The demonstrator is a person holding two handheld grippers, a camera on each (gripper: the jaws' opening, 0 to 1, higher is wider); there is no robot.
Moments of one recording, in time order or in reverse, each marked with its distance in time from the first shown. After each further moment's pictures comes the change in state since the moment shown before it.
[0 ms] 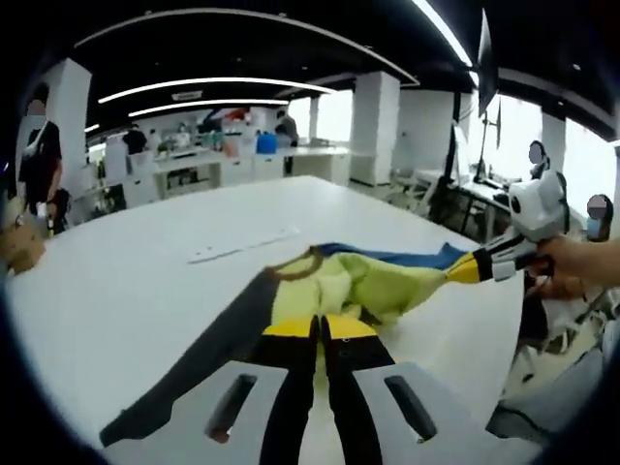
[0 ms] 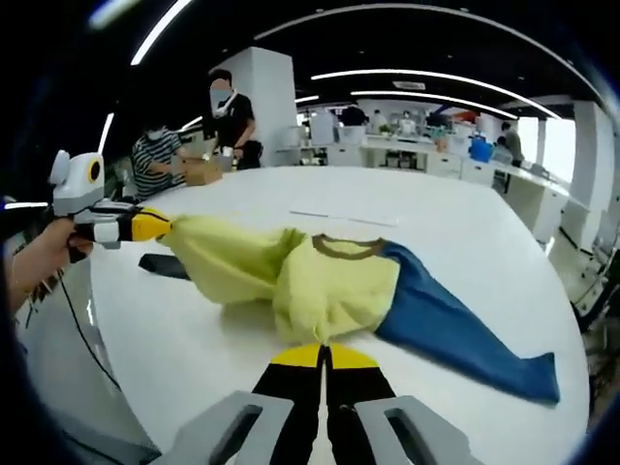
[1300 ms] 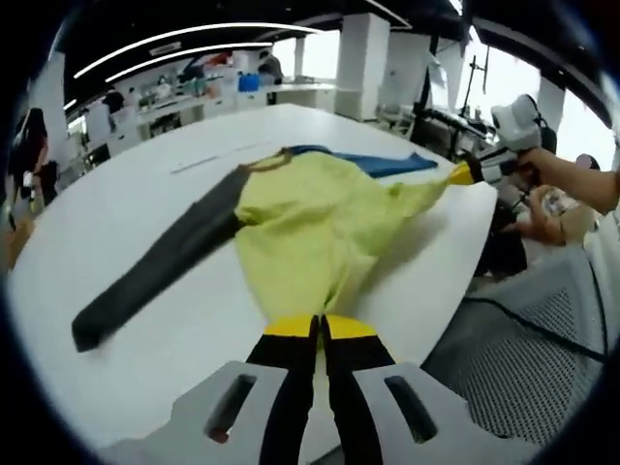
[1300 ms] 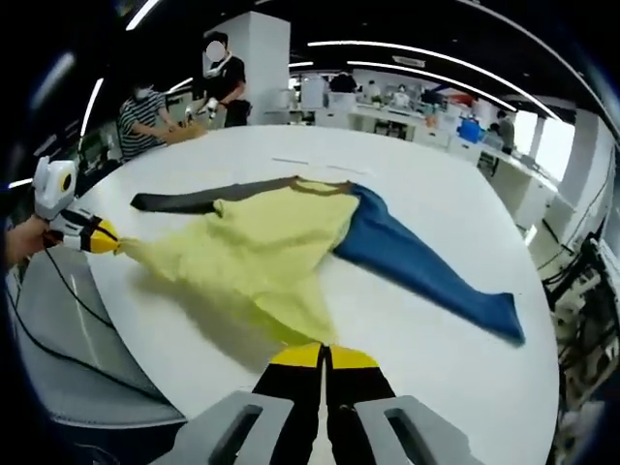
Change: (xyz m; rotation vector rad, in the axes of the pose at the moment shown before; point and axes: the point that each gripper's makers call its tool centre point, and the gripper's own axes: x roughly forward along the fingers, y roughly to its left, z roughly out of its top) left arm -0.068 -0.051 -0.130 0.019 0.308 -0.052; right arm -0.059 -0.027 -0.087 -0.052 0.178 -0.091
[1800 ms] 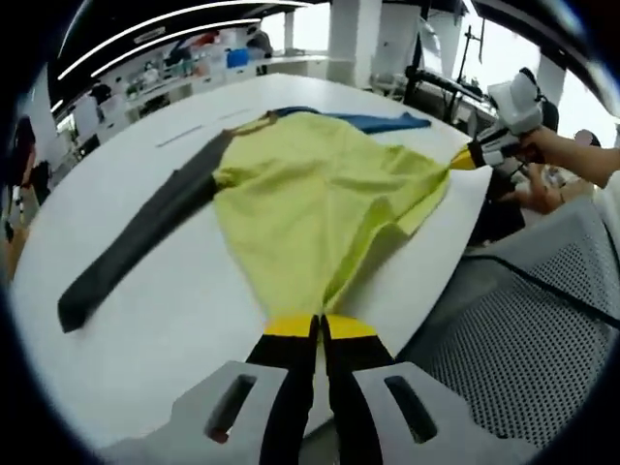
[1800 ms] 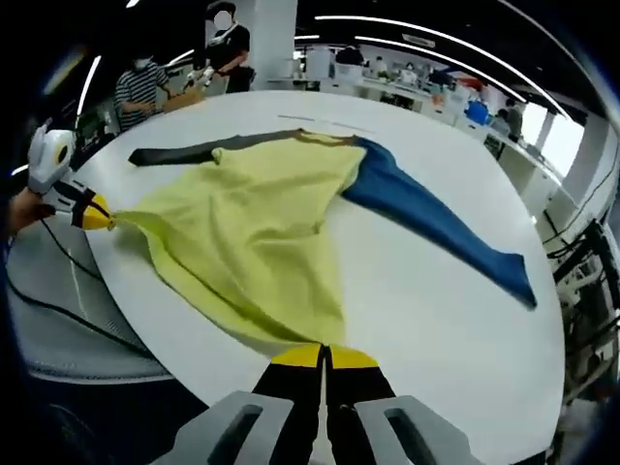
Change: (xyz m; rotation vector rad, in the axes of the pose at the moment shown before) left arm 0.010 -0.016 -0.038 0.023 0.126 -0.007; right arm 0.011 0.004 -0.058 -0.030 0.134 -0.016
